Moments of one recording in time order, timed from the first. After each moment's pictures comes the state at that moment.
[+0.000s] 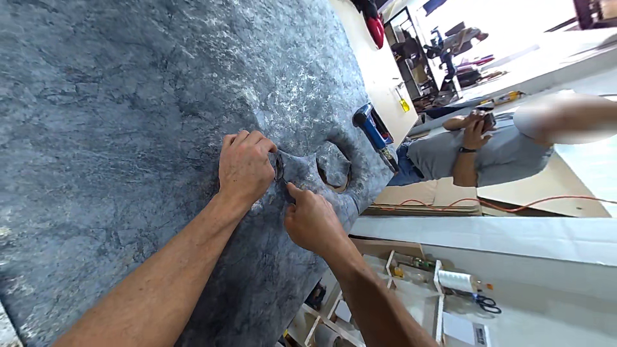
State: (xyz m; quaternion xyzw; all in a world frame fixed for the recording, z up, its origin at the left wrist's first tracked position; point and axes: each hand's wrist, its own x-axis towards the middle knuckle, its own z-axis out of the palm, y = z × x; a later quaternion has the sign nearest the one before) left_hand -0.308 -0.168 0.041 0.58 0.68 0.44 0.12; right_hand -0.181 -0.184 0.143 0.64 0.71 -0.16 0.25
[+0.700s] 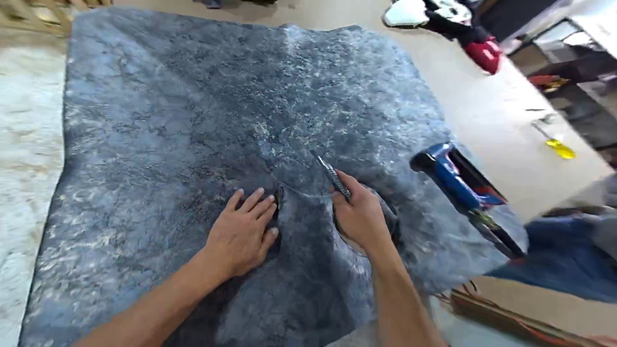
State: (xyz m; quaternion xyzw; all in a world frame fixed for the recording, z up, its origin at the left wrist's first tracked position) left_hand -0.229 -0.199 0.035 0.66 0.73 0.09 0.11; right_hand -0.050 -0.008 0.095 0.44 0.86 -0.27 -0.08
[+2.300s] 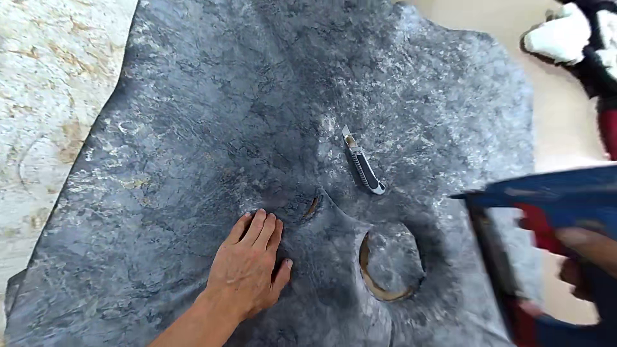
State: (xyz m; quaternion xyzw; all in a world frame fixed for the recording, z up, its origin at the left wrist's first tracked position) left_hand -0.170 -0.244 0.035 0.47 0.87 0.12 0.06; right_hand -0.046 0.104 0.269 0.43 0.85 -0.27 0.14
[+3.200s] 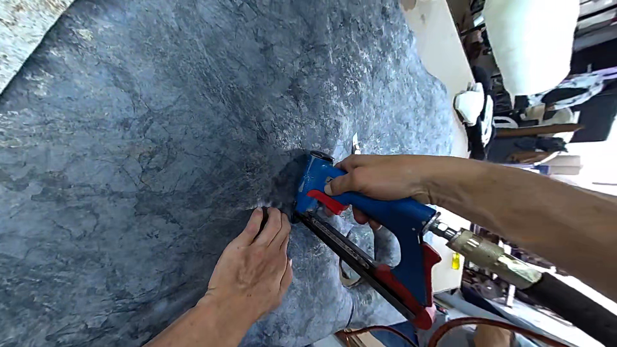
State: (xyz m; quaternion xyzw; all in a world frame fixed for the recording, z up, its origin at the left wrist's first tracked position) left_hand -0.171 -0.251 0.035 0.47 0.86 0.17 0.10; right_hand -0.292 -0.038 0.168 0.41 0.65 -0.26 0.58
